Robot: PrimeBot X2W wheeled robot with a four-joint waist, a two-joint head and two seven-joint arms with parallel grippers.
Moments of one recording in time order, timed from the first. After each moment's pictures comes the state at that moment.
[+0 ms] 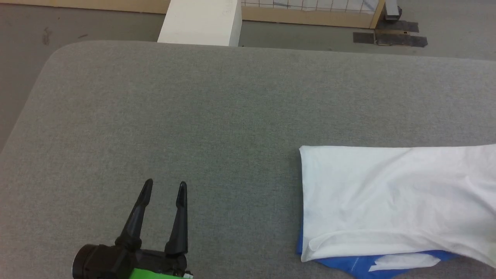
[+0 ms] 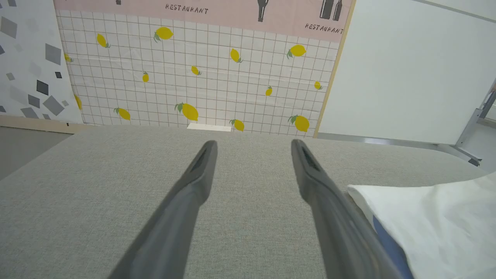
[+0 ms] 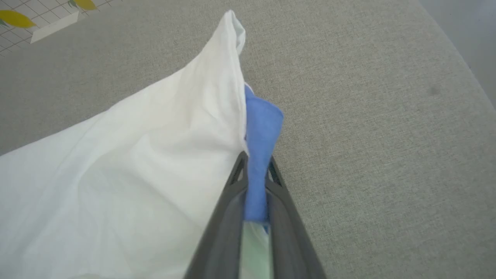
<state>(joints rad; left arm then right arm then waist) 0.18 0.06 -0.12 -0.26 -0.17 -0.09 -0.26 -0.09 -0.17 -0.57 0.01 0.30 0.13 0.71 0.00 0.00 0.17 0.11</state>
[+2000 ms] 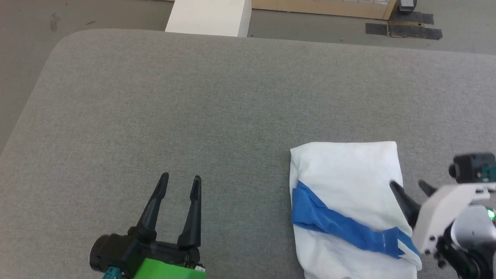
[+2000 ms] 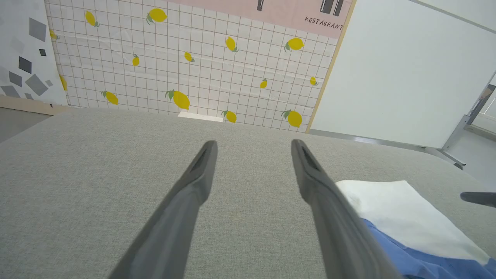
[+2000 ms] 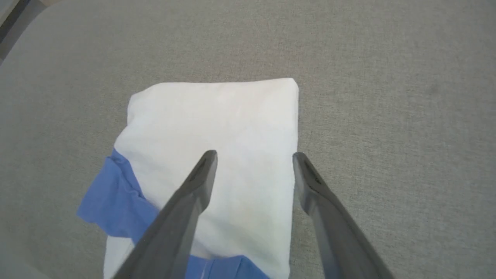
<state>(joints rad) 0.13 0.06 -0.18 -0.21 -0.23 -0.08 -0.26 -0.04 -0.06 -0.14 -0.27 0.27 0.13 0.82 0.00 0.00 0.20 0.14</state>
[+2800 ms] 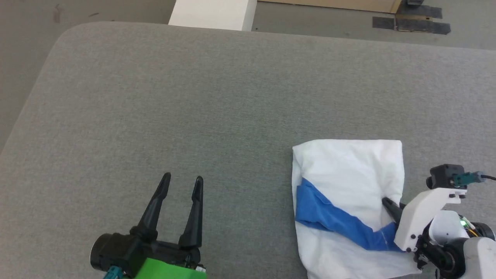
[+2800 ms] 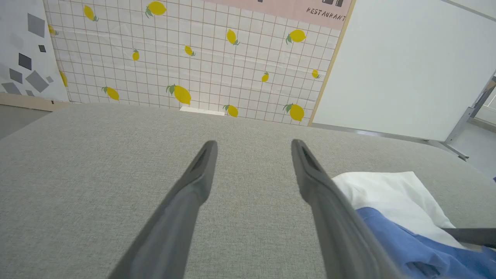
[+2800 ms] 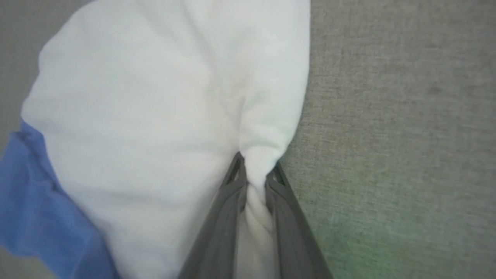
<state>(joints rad) 0.12 0.06 -0.18 -0.20 -0.22 -0.10 -0.26 -0.11 -0.05 -0.16 0.10 0.31 0.13 0.73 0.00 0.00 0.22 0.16</state>
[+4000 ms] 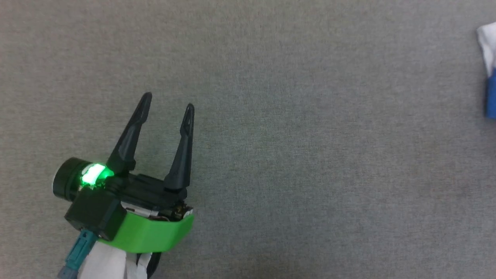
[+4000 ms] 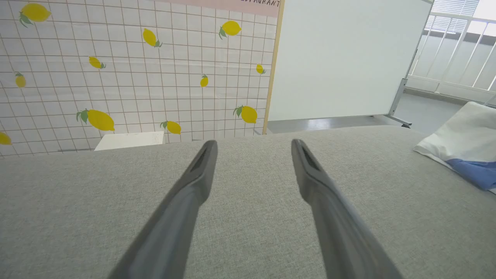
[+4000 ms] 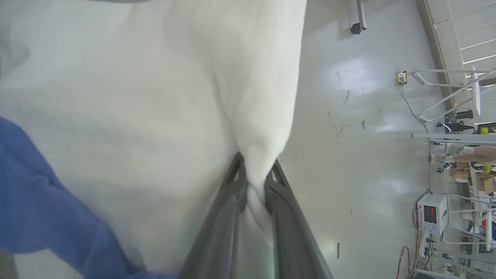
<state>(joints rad) -0.13 0.14 -0.18 -0.34 -0.14 -0.11 -0.25 -0.48 -0.70 -0.24 0.07 0.07 0.13 0.82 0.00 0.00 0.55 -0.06</state>
